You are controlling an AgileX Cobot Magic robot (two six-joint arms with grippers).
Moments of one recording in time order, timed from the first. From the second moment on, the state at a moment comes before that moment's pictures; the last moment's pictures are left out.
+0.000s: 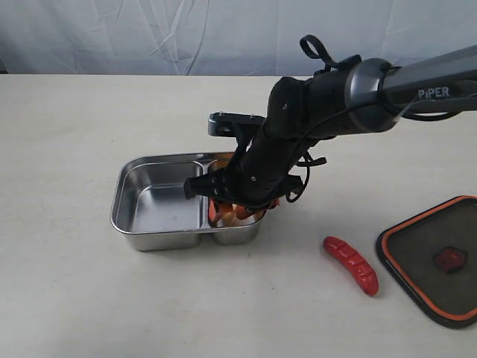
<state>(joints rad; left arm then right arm) -0.07 0.00 -0.03 -0.27 0.37 0.47 0.80 2.00 -1.23 0.47 0.60 -0.02</state>
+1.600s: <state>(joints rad) -0.07 0.00 -0.03 -0.27 0.37 0.47 0.69 1.72 -0.84 -0.12 0.67 0.17</state>
